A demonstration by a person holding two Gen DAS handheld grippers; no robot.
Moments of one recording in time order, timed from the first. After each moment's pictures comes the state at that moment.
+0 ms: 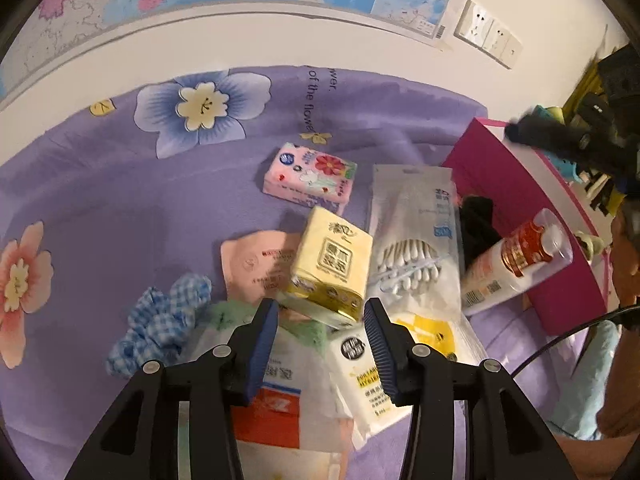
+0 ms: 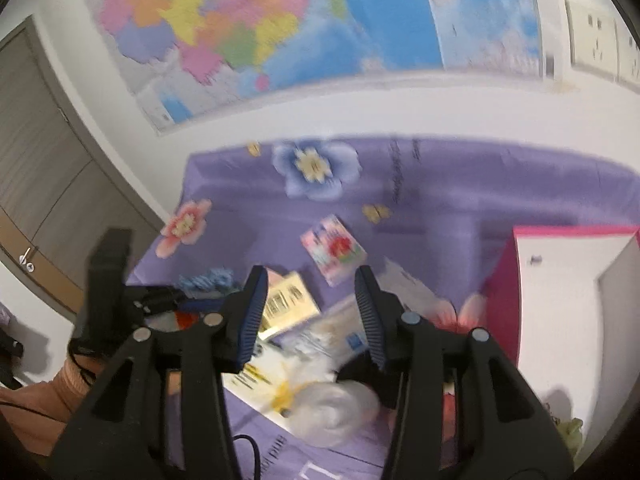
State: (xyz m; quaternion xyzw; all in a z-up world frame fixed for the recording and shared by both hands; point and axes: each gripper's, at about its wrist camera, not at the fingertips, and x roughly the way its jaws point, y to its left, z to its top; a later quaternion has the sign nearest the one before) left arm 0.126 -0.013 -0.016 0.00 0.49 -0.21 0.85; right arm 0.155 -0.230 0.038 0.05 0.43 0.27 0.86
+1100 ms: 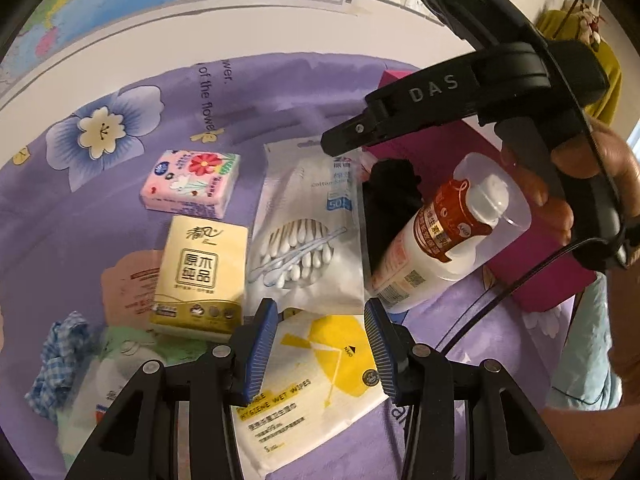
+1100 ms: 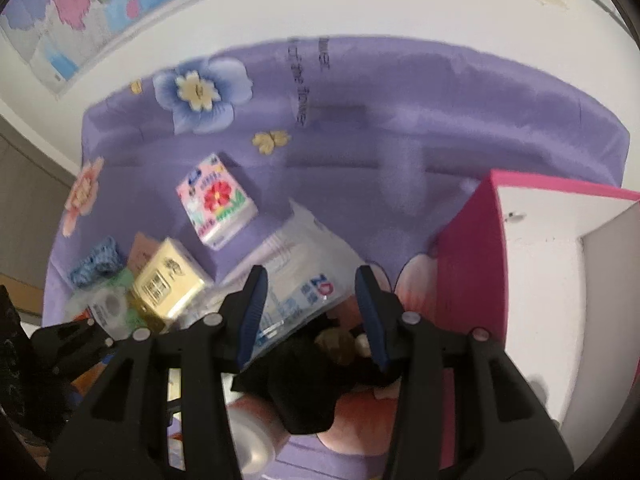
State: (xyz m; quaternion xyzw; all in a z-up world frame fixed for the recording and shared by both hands) left arm 0.115 -0.090 -0.035 0.05 0.48 -0.29 0.82; right arm 0.216 -0.238 -0.027 0.00 0.57 0.15 0.81
